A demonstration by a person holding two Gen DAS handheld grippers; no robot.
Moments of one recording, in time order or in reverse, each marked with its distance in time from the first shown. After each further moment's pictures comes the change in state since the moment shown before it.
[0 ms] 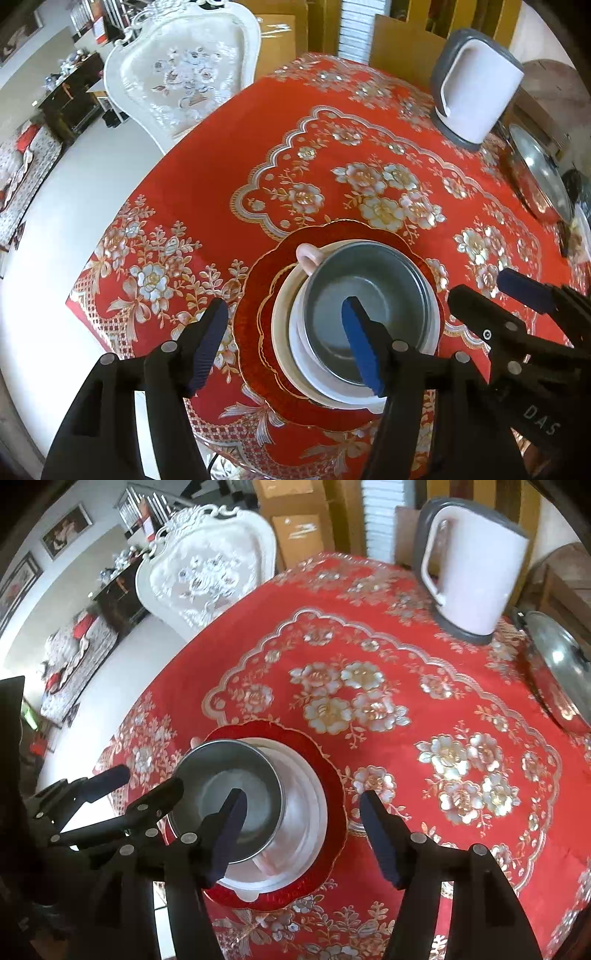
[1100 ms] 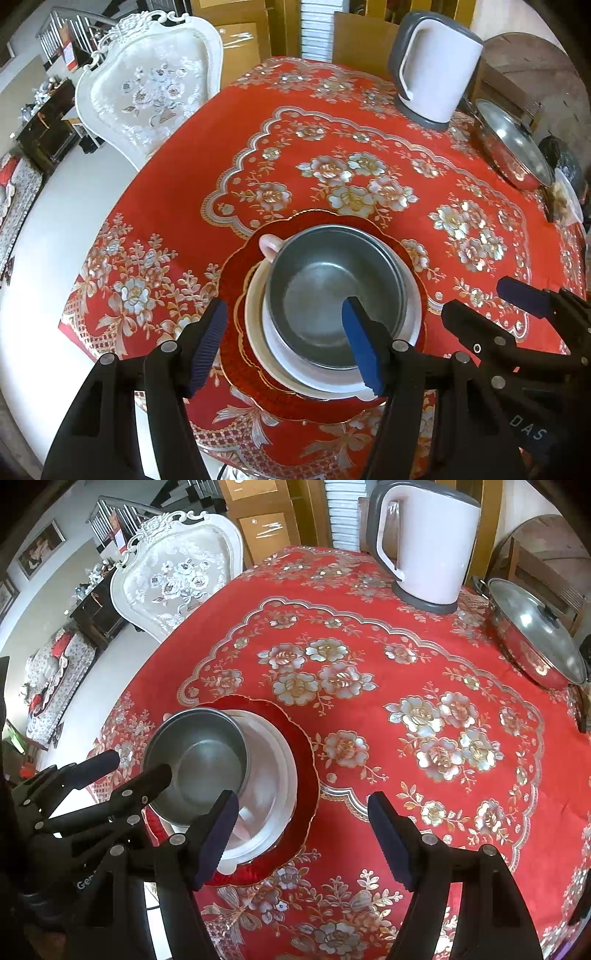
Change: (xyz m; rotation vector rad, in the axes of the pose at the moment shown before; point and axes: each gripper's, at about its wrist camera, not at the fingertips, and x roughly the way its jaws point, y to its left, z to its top) left arm -0.003 -0.021 -0.013 0.130 -0.026 -0.058; right arm -0.006 -0.018 -0.036 0.092 0.008 -0.057
